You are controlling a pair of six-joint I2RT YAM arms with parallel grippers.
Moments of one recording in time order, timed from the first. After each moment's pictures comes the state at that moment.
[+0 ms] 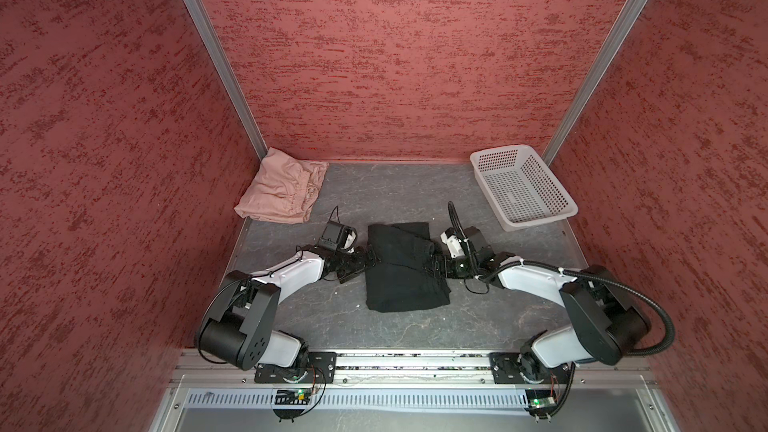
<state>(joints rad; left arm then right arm) -0.35 1.43 0.64 -0.25 0.45 -0.72 0.52 1.51 0.64 -0.03 -0.41 0.53</state>
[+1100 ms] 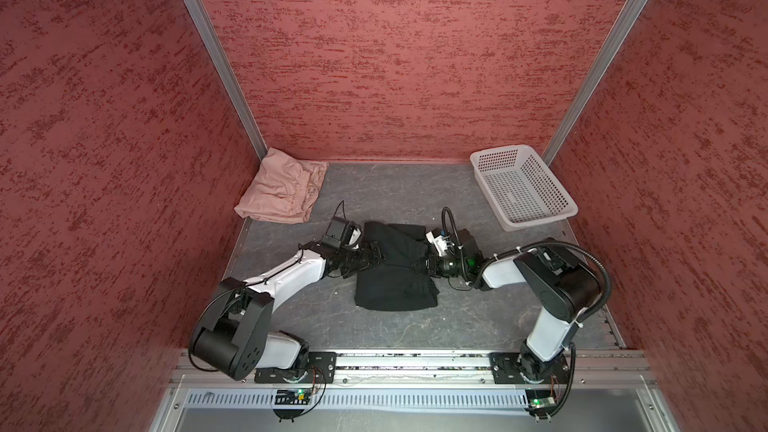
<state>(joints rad) -0.38 1.36 0.74 -0.38 0.40 -0.68 0.54 1.79 0.58 0.61 -0.69 0.84</state>
